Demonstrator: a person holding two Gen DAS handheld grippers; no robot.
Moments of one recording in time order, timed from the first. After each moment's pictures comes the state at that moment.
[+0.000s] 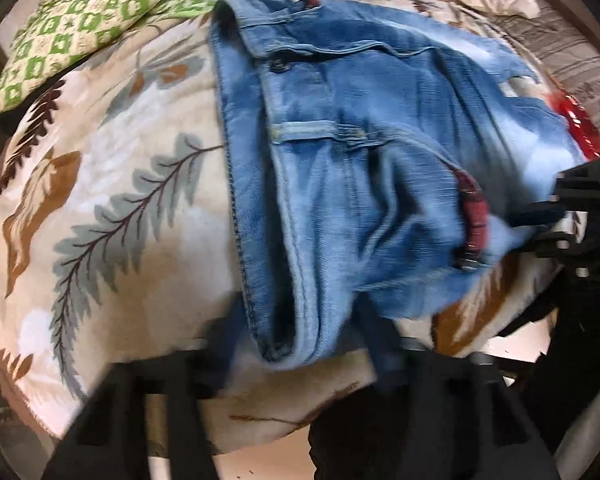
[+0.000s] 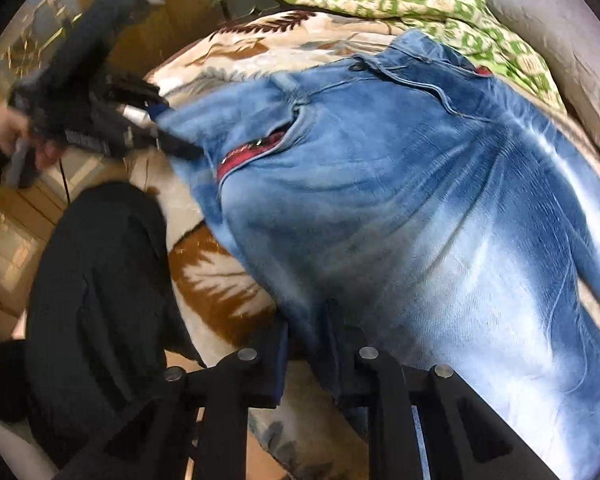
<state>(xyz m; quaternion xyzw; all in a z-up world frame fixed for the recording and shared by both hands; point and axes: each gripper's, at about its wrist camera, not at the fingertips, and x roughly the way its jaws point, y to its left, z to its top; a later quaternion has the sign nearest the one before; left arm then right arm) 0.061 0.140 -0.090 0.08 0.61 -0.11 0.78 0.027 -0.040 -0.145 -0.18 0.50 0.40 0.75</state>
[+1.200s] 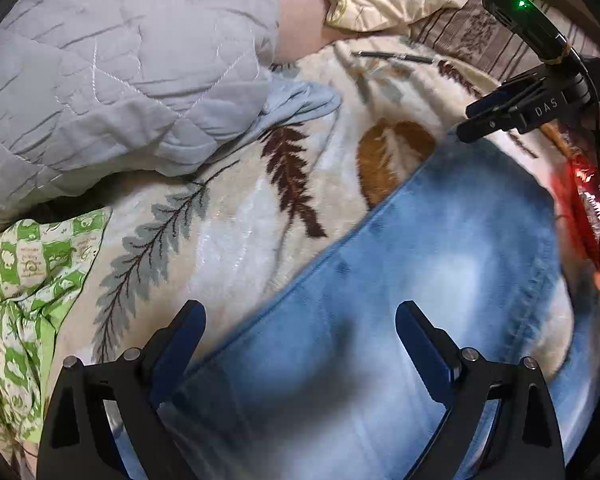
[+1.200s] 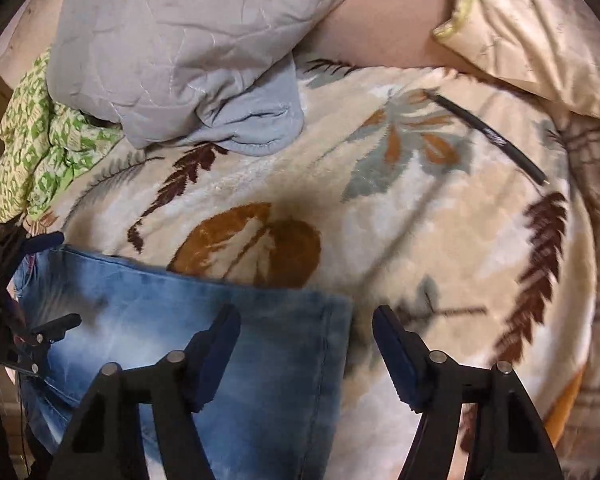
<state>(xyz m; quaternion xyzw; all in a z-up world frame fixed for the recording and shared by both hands) 0.371 -0.168 -0.090 0.22 0.50 -0.29 0.79 0.381 -0.425 -0.115 0.02 0.59 0.09 0.80</state>
